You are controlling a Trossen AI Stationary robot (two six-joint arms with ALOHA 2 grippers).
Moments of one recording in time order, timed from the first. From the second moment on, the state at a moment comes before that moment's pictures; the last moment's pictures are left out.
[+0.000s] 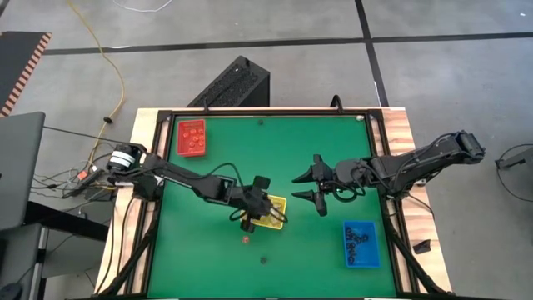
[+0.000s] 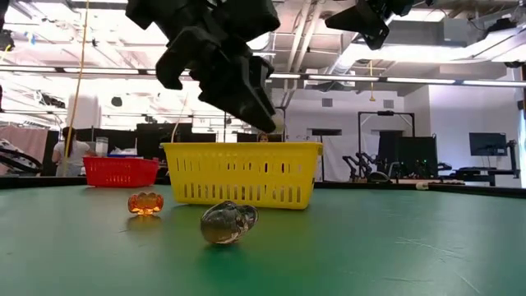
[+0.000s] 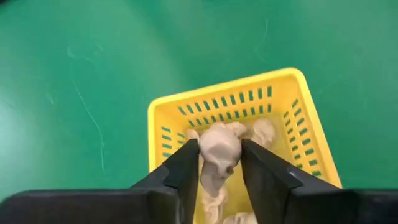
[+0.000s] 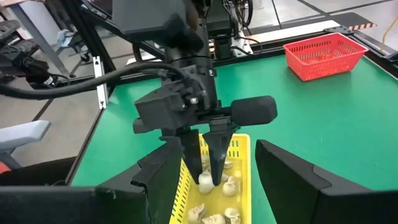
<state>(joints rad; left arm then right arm) -0.20 1.74 1.08 -0.06 -0.12 0.28 0.22 1.09 0.80 0.00 0.18 0.27</state>
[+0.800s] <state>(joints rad) -0.41 1.31 0.76 0.00 -0.09 -0.02 0.36 1.14 0.86 -0.23 0.24 0.55</state>
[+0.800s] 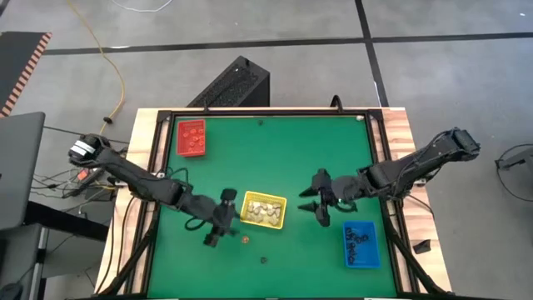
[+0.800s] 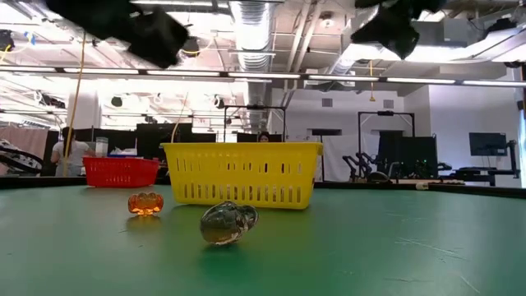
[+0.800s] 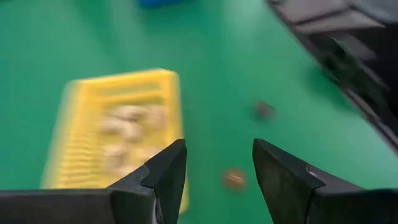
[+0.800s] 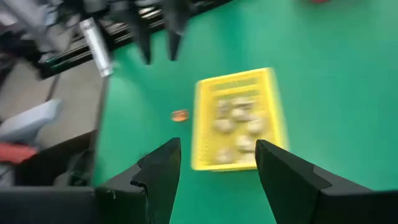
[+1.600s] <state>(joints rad) -0.46 1.72 0.58 0.56 -0.09 0.18 0.53 1.52 1.18 -0.29 0.20 0.41</state>
